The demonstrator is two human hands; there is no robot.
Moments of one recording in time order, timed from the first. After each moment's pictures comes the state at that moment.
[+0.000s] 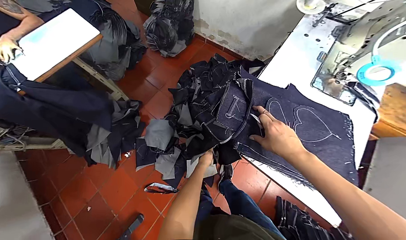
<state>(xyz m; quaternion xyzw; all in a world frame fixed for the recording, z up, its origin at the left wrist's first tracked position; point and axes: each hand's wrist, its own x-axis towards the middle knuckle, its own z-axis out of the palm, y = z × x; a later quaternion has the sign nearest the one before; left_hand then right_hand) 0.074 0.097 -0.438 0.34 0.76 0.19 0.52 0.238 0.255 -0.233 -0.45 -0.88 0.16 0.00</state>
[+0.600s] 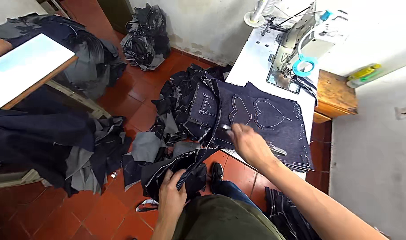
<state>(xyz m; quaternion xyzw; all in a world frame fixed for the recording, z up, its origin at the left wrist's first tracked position) 0.064 -0.042 -0.282 0.49 0.80 0.33 0.12 0.259 0.177 -0.202 -0.47 -0.88 0.12 0.05</state>
